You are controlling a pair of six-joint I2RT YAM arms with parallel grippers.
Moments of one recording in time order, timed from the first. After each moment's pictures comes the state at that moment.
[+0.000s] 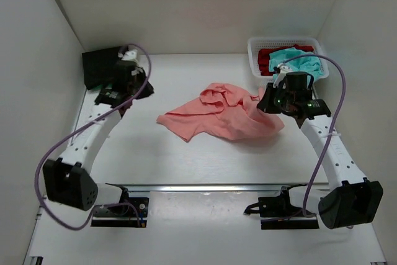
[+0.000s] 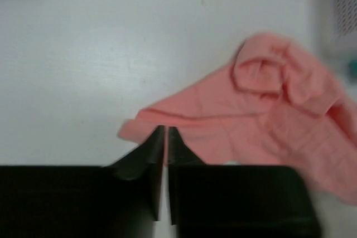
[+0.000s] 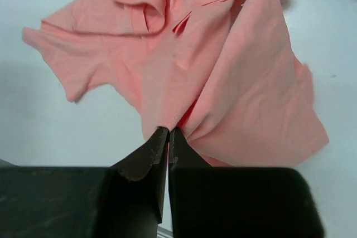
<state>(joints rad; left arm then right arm) -0.24 1.32 1.23 -0.45 -0.04 -0.42 0.15 1.17 1.12 -0.63 -0.26 0.21</state>
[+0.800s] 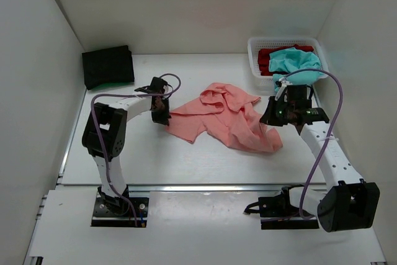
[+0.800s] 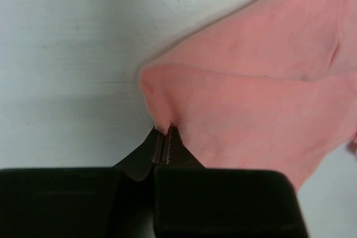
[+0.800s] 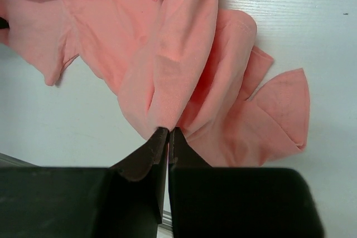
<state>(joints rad) -0.33 1.90 1.24 -0.54 0.04 -0.39 0.09 1.13 0.95 -0.65 -0.28 0.22</state>
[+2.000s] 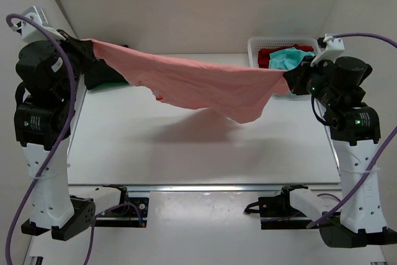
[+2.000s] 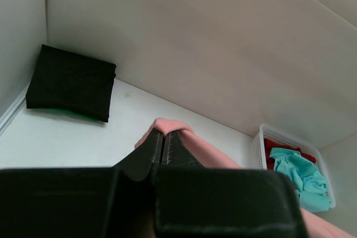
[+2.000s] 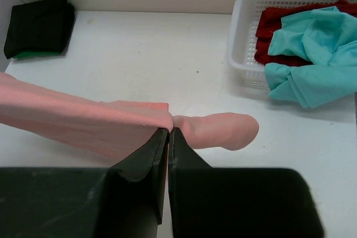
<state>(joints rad) -0.15 1.19 2.01 -0.87 -0.29 -0.46 0.09 1.03 1.57 -0.78 -0.17 0.16</state>
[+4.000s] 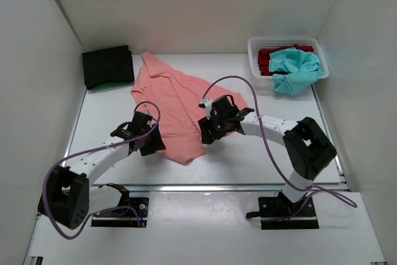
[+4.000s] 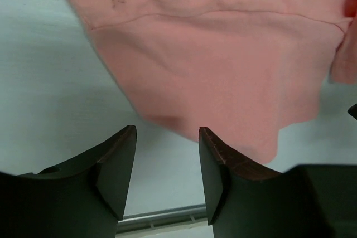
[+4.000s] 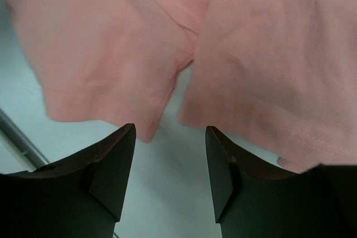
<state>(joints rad) -0.40 1.15 0.61 -0.50 0.03 -0.69 0.68 1.67 1.02 -0.27 -0.32 0.11</state>
